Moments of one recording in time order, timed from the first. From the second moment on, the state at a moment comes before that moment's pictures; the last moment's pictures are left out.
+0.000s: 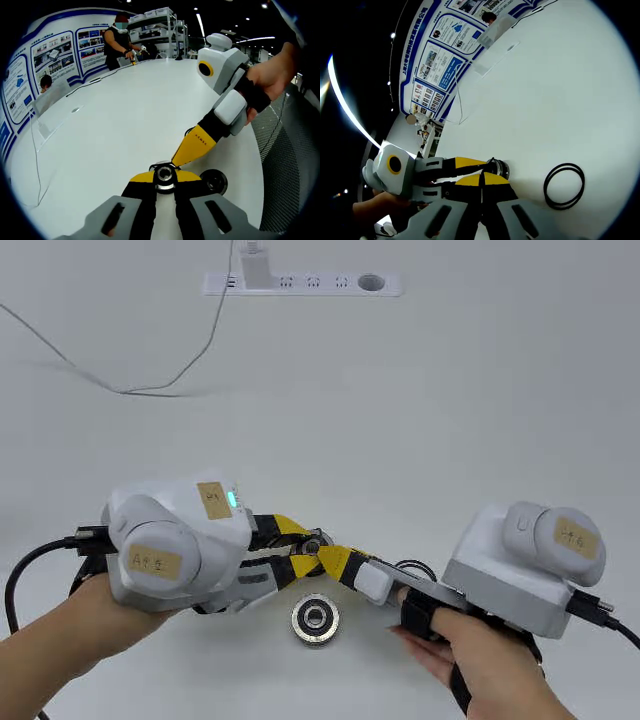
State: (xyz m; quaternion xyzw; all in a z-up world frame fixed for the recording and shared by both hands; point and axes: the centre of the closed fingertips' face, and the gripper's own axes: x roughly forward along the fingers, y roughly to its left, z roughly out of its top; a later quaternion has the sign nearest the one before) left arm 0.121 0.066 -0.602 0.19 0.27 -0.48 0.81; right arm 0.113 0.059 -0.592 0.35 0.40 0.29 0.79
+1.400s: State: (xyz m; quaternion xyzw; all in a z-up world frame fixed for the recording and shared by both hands) left arm 0.125 0.075 -0.587 0.19 0.26 -0.46 0.83; right arm 0.117 0.059 -0.591 0.36 0.41 0.26 0.79
